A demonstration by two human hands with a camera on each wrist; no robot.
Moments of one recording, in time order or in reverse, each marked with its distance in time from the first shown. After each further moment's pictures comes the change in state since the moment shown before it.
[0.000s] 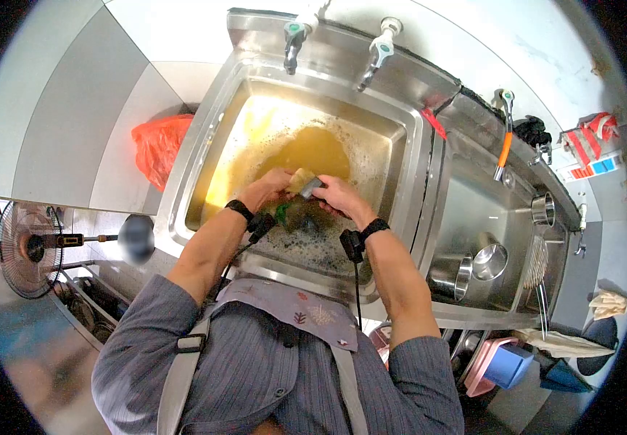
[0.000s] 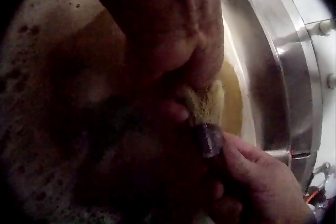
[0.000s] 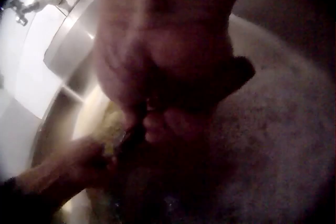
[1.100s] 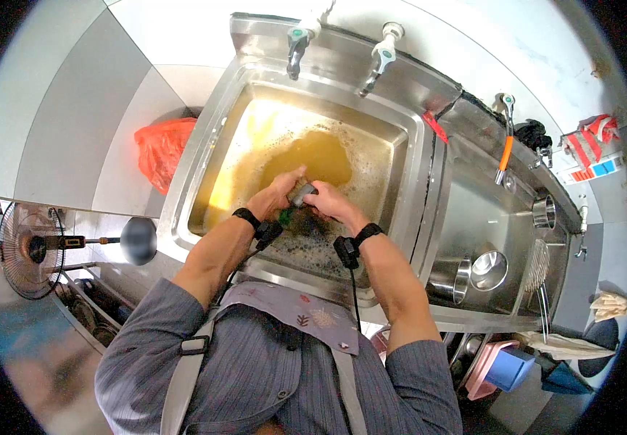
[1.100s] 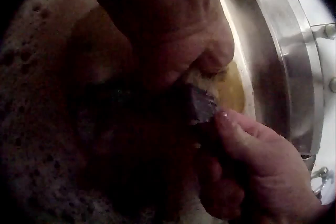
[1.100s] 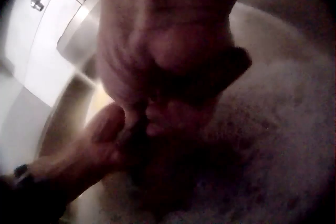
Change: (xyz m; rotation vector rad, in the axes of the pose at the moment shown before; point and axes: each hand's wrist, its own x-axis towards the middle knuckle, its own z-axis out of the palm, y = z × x) left_hand -0.002 -0.001 0.022 -0.570 0.043 -0.001; right_hand 0.019 -0.006 0.020 -0.145 -0.008 -0.070
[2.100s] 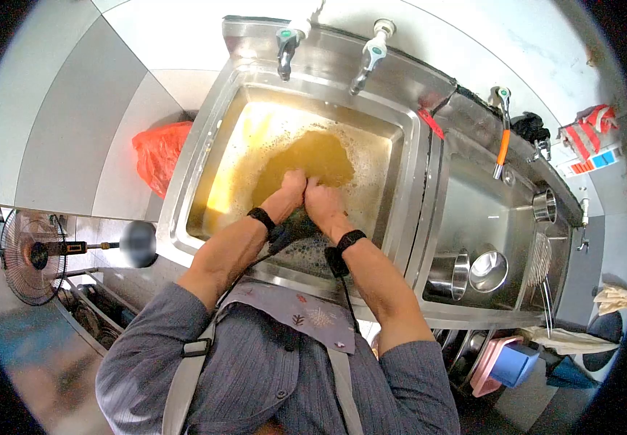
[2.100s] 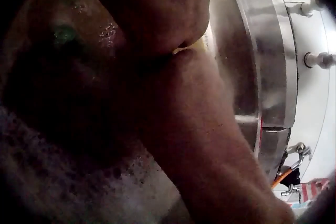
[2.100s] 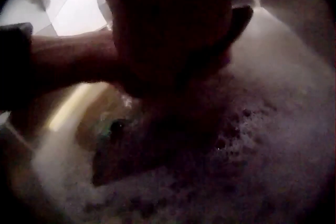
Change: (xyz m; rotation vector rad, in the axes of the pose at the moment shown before) left_hand 0.012 -0.007 0.036 2.116 0.234 0.534; right_hand 0.011 0.025 0.033 -0.782 0.568 -0.261
